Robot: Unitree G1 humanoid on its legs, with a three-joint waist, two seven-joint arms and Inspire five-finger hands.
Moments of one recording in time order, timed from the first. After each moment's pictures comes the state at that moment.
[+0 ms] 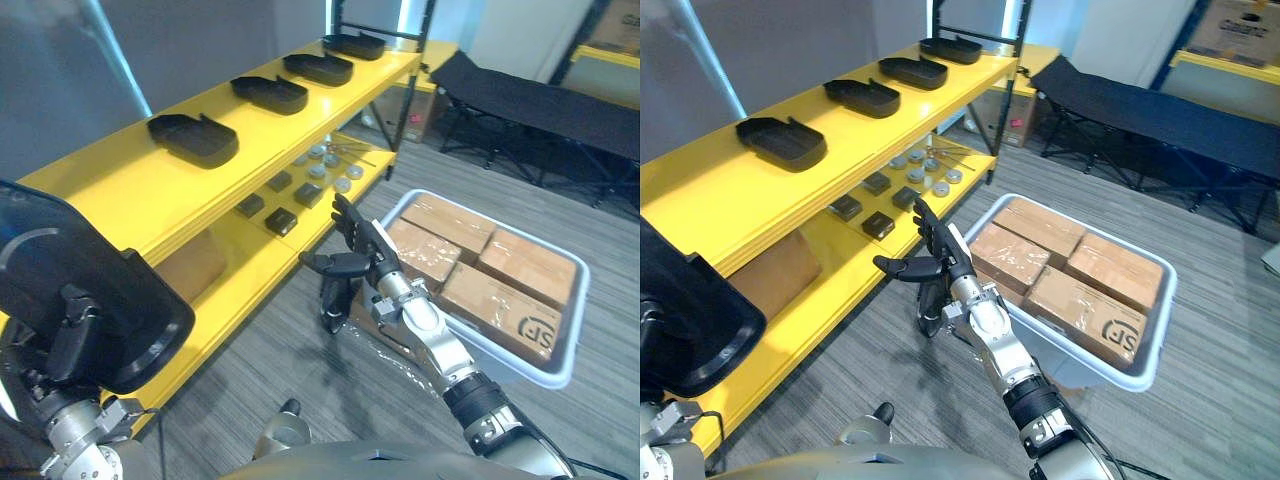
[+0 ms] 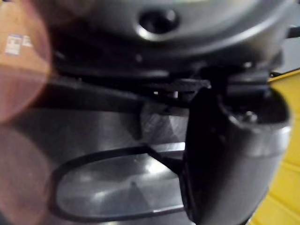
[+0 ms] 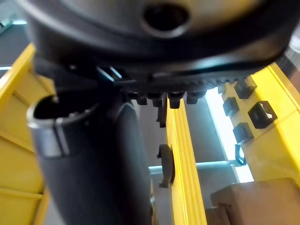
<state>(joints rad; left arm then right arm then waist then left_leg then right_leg) 0.54 -0.10 0.44 -0.30 -0.40 -0.34 0.17 -0.21 -0.17 0.38 0.28 0.26 -0.14 0.02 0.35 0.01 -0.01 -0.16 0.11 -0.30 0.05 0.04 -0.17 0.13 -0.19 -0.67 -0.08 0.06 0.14</state>
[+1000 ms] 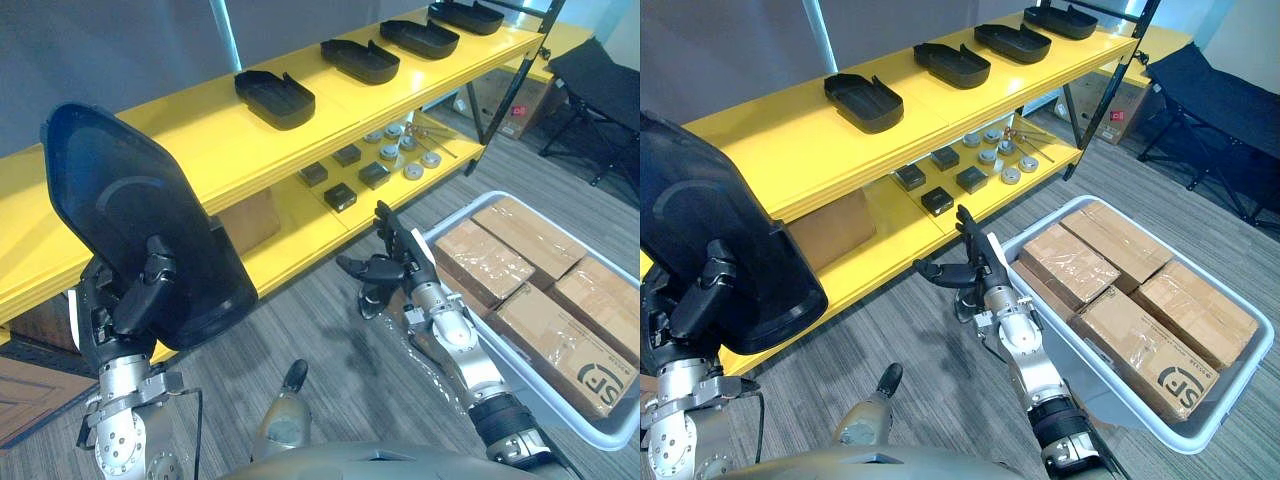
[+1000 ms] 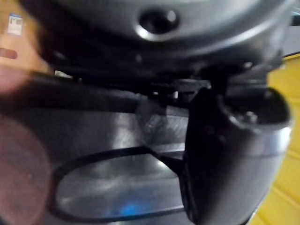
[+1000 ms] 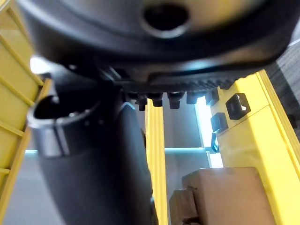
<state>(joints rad) 0.48 -0.01 0.29 -0.36 -0.43 -0.32 0.01 -0.10 -0.23 0.23 0.22 0.16 -0.17 0.01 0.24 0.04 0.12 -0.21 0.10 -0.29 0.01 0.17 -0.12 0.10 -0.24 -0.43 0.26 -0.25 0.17</state>
